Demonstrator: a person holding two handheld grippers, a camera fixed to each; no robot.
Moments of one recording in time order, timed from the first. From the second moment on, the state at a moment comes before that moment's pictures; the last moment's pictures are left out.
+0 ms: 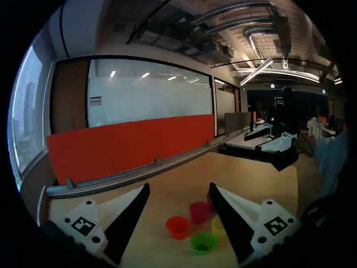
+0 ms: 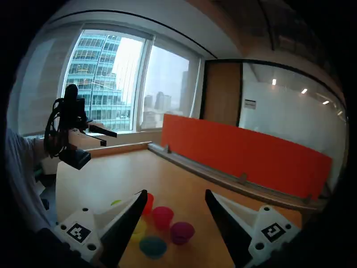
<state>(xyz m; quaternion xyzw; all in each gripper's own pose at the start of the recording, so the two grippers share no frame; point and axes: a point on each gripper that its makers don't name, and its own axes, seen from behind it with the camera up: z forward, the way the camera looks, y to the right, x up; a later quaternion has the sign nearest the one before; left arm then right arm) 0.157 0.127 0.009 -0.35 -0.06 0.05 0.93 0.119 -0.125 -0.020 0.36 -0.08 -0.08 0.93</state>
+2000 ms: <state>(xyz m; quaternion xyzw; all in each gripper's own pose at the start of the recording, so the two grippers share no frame) -0.047 0.148 -0.033 -0.46 -0.24 0.16 0.84 -0.095 -0.131 -0.050 0.45 -0.26 -0.16 0.84</state>
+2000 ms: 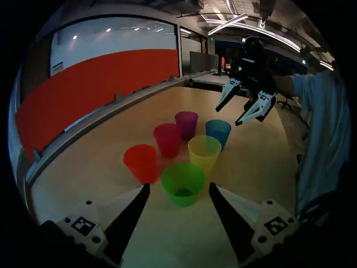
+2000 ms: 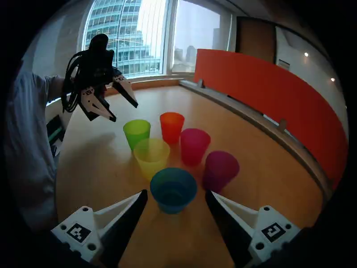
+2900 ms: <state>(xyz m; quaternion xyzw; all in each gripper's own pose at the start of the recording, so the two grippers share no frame) -0.098 0.177 -0.019 -0.48 -0.30 0.18 0.80 -0.135 -0.150 -0.039 0.45 -0.28 -0.16 0.83</state>
